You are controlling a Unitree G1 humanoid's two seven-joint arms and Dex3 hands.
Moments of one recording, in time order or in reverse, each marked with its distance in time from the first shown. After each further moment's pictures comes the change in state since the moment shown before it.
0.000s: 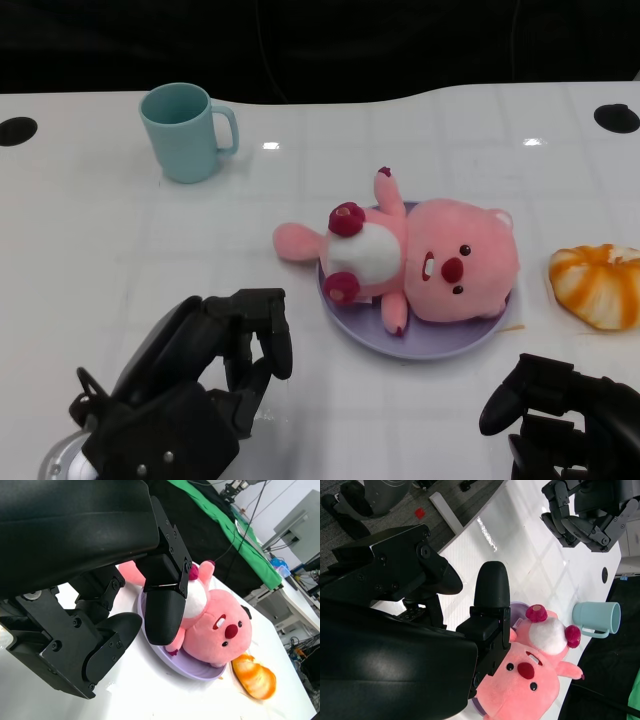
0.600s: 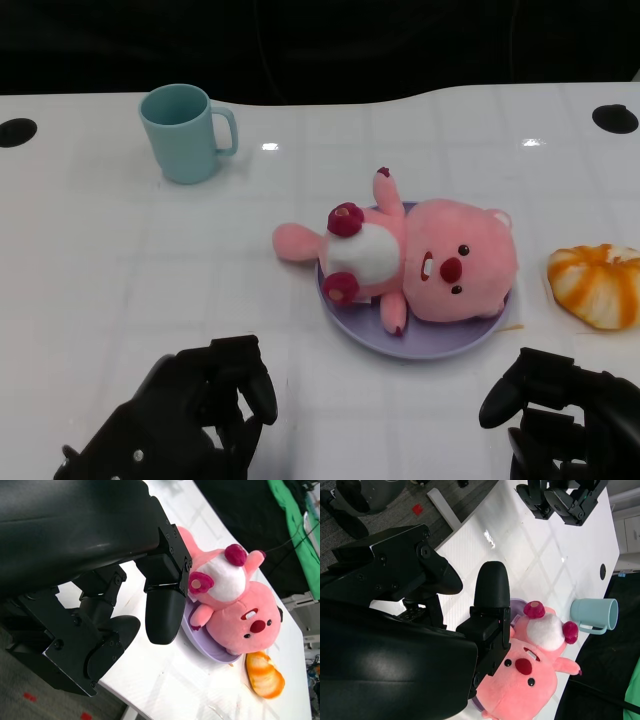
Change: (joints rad) left arm 0.200 -0.063 0.030 -0.240 -0.118 0.358 -0.035; right arm -0.016 0.006 0.002 0.010 -0.003 0.000 -0.012
